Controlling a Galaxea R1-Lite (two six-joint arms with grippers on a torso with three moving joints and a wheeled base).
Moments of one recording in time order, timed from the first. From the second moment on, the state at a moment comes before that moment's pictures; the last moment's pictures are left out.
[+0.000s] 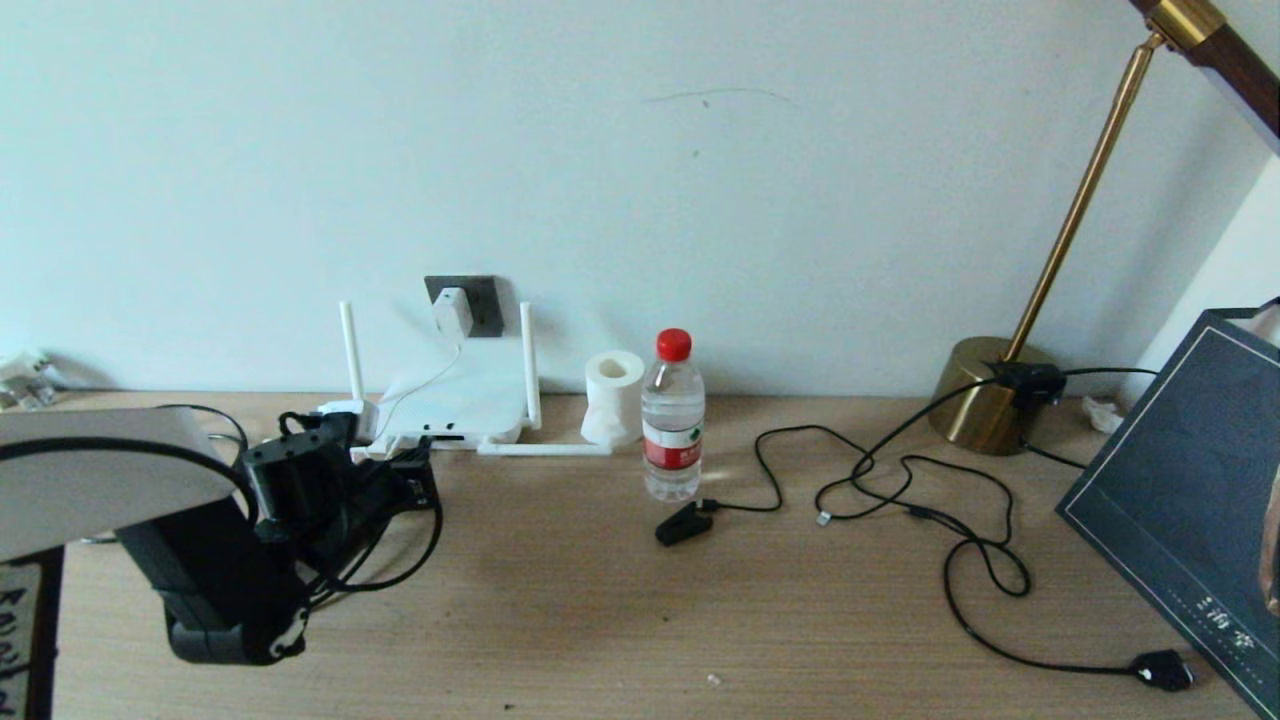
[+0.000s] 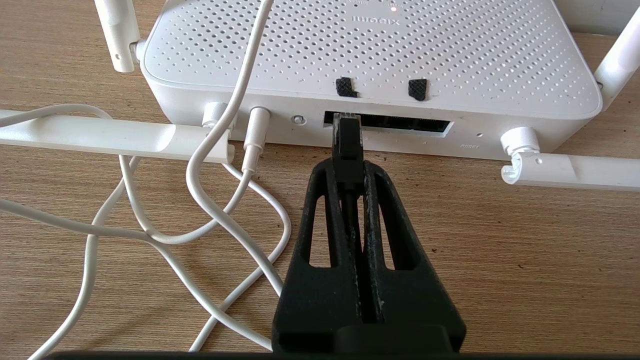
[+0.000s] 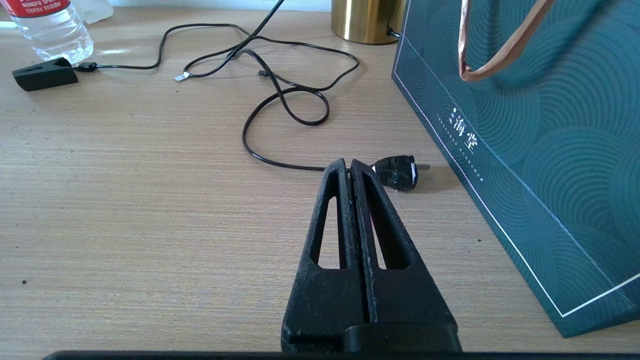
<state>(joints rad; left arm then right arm) -0.05 2.24 -0.65 -1.43 0.01 0.00 -0.01 0.00 -0.02 0.04 0.00 0.00</state>
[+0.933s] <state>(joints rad) -0.05 2.23 -0.64 -1.44 0.02 0.01 -0.01 0.00 -0.02 0.04 0.00 0.00</state>
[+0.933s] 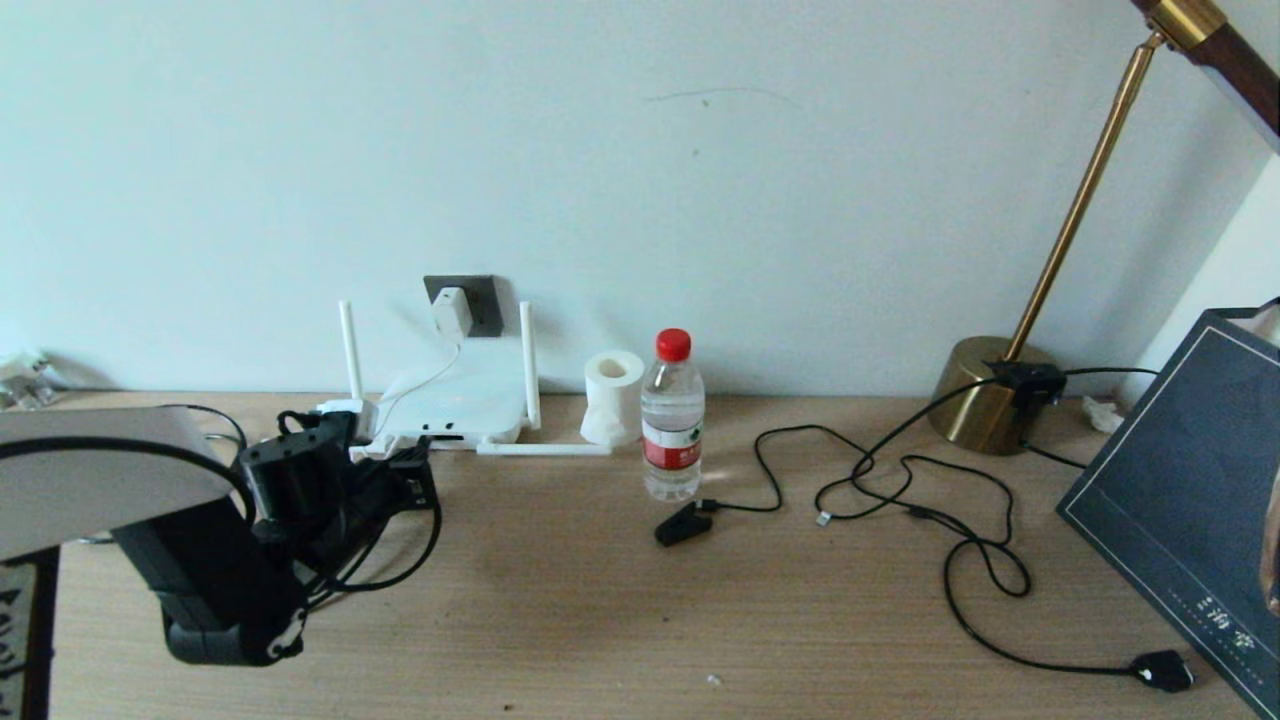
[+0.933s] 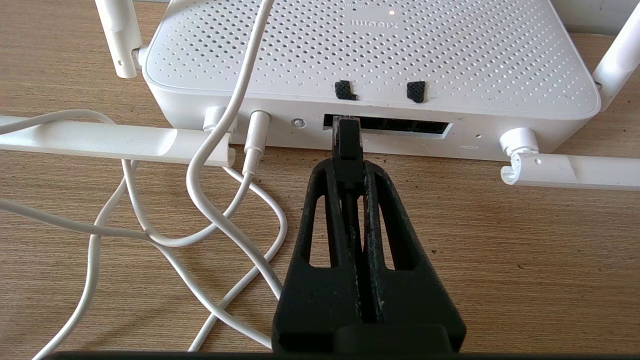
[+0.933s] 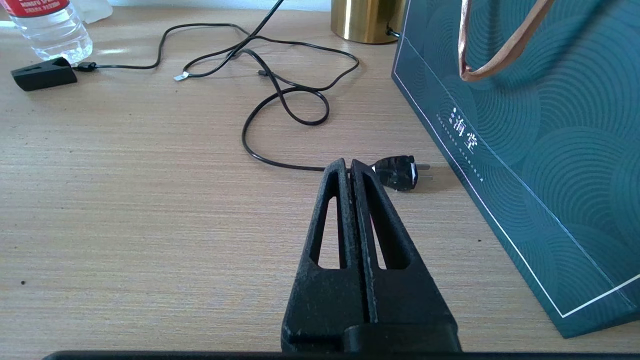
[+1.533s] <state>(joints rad) -0.05 2.23 -0.64 -1.43 0.02 0.01 -0.01 0.00 -0.02 0.04 0.00 0.00</state>
